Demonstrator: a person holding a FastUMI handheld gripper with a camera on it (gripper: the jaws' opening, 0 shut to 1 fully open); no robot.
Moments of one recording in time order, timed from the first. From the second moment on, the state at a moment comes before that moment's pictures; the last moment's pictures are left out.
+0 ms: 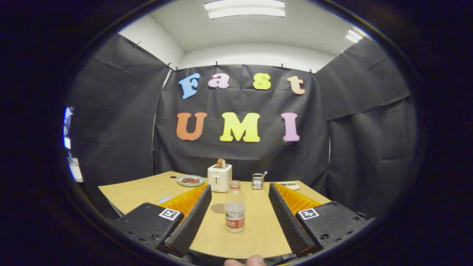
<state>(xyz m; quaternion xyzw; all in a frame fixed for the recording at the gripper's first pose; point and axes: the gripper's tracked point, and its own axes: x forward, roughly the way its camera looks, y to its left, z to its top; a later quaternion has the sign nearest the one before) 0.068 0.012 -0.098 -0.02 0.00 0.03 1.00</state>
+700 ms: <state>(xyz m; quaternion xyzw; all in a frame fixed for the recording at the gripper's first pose) 0.177 0.011 -0.216 0.00 0.09 0.02 1.00</state>
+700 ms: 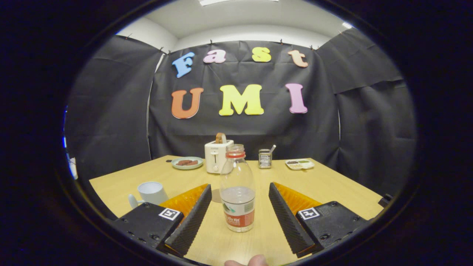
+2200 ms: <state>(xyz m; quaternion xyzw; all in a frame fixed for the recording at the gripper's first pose) 0.243 0.036 -0.203 -0.23 0.11 0.06 0.97</state>
